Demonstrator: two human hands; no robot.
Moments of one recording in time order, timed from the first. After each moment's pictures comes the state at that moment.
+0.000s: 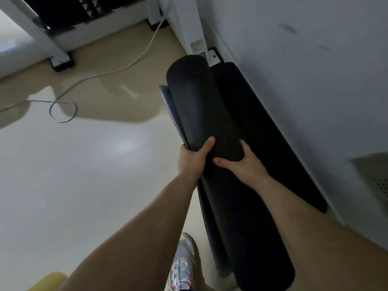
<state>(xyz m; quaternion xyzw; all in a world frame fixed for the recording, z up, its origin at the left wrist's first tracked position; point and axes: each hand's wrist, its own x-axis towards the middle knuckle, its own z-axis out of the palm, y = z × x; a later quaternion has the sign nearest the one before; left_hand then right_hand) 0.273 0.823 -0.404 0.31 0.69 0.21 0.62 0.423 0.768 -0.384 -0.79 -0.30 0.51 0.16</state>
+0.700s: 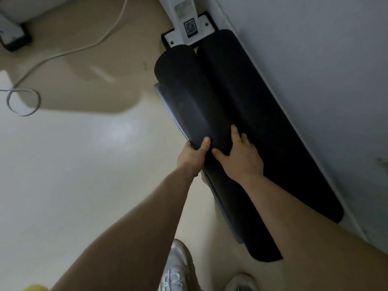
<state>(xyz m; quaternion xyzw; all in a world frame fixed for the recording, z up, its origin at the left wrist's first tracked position) 0.309 0.853 -0.502 0.39 0.69 0.03 0.61 0.435 0.807 -0.474 -0.83 -0.45 0.33 -0.02</state>
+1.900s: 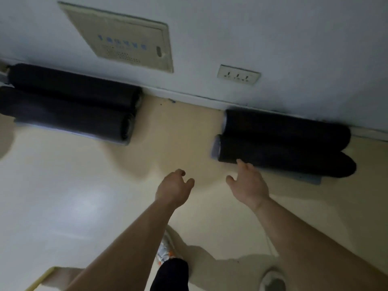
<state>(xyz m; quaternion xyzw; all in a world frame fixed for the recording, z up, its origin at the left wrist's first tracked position) 0.285 0.248 -0.233 0.82 0.33 -0.29 0.36 0.370 0.057 -0.211 -0.93 -0.03 0.34 0.09</state>
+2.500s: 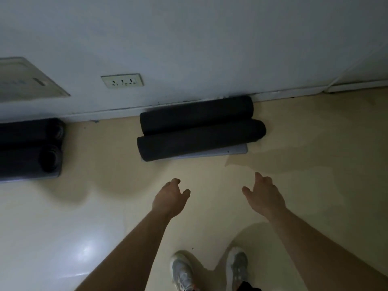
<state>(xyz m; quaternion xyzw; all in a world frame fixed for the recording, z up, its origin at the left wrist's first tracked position) 0.296 -0.064 -0.224 0.88 0.18 -0.34 0.27 0.319 -0.331 -0.192 -0.92 0.16 0.34 0.12</state>
